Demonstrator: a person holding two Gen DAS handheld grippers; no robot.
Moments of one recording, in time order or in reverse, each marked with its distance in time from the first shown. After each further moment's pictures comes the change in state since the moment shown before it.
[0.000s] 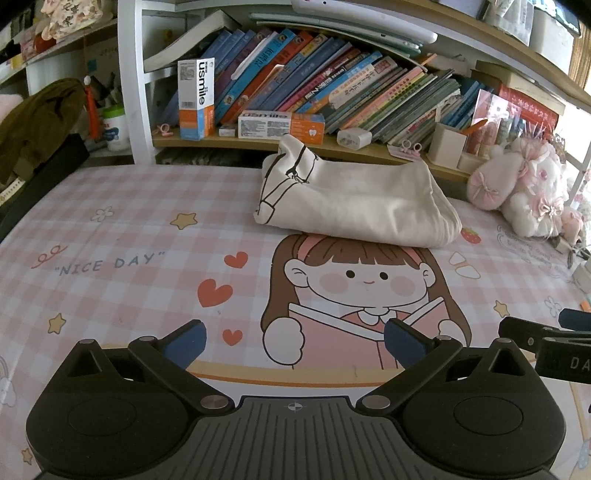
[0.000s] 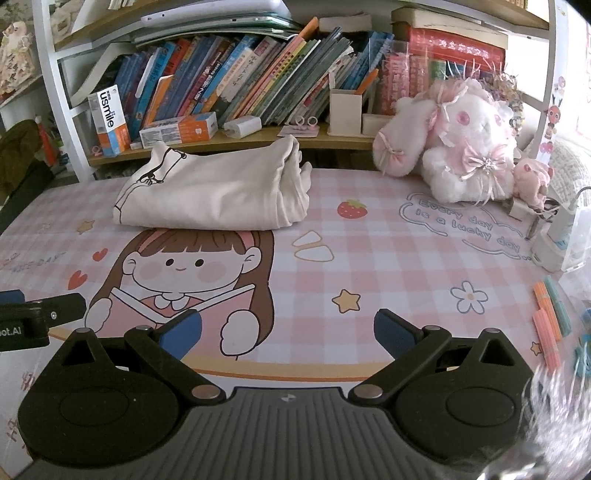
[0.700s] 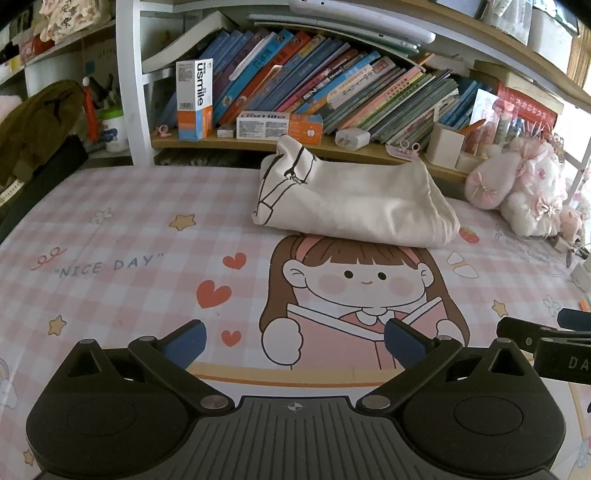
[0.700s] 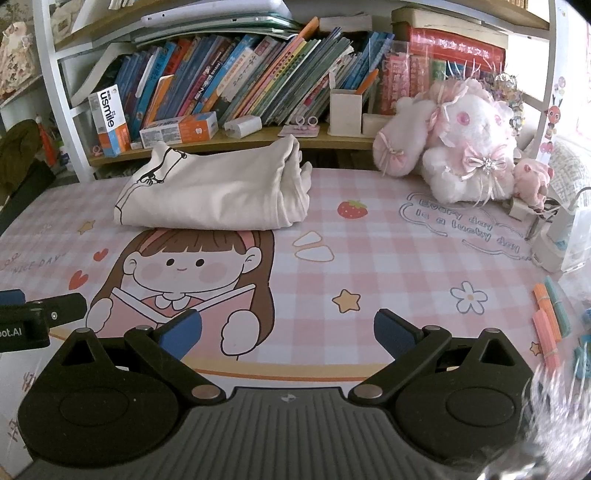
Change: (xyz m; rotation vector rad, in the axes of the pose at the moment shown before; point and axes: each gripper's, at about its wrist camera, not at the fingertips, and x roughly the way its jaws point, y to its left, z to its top) left arm -0.001 -0.001 0.001 0.005 0.002 -0.002; right arm -0.001 0.000 0.001 0.000 0.003 0.001
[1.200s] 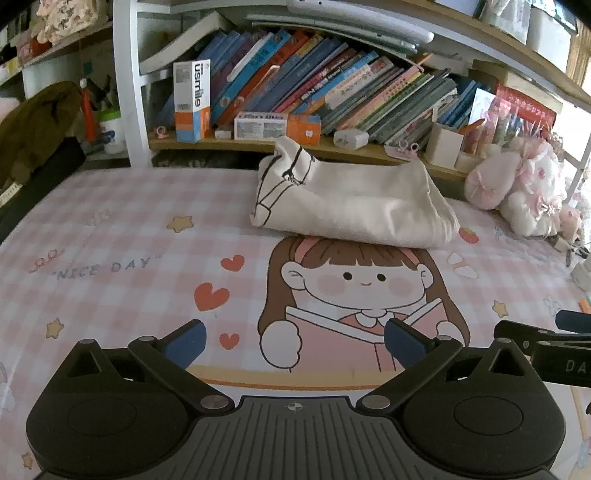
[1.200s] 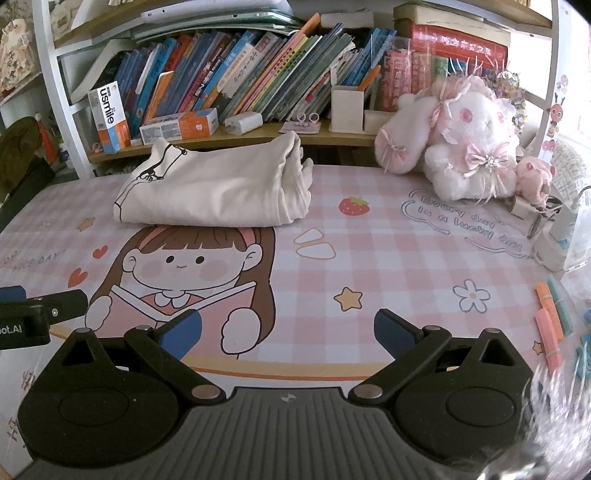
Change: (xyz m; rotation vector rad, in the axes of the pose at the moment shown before) left arm 0.002 -0.001 0.000 0.009 -0.012 0.002; right arm 0.004 0.000 0.000 -0.001 0.010 0.002
